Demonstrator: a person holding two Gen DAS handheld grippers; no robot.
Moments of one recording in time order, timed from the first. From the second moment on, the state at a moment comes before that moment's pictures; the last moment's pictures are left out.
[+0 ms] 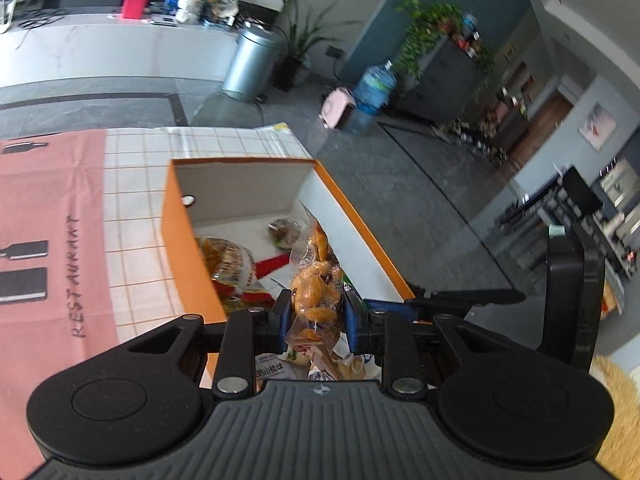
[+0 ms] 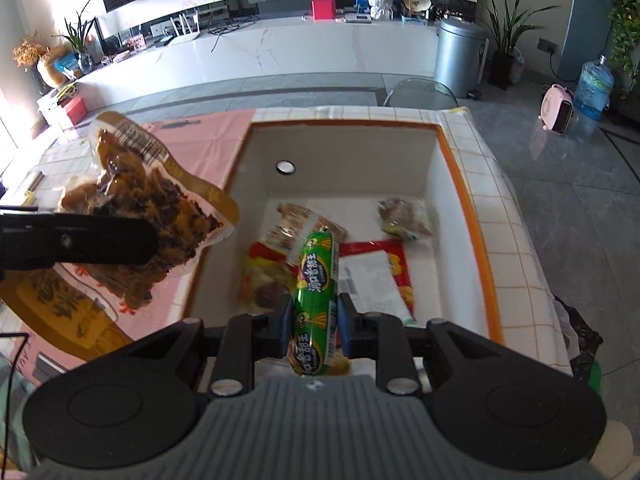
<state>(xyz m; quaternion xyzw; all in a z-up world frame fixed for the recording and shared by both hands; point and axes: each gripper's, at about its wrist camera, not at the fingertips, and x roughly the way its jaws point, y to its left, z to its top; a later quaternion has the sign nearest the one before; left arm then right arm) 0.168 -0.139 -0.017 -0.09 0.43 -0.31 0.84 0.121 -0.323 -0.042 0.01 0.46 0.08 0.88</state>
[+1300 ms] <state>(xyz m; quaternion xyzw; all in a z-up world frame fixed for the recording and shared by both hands) 0.214 -0.239 -0.106 0.13 0.56 -0.26 0.78 0.181 -0.346 -0.102 -0.14 0.53 0.12 0.83</state>
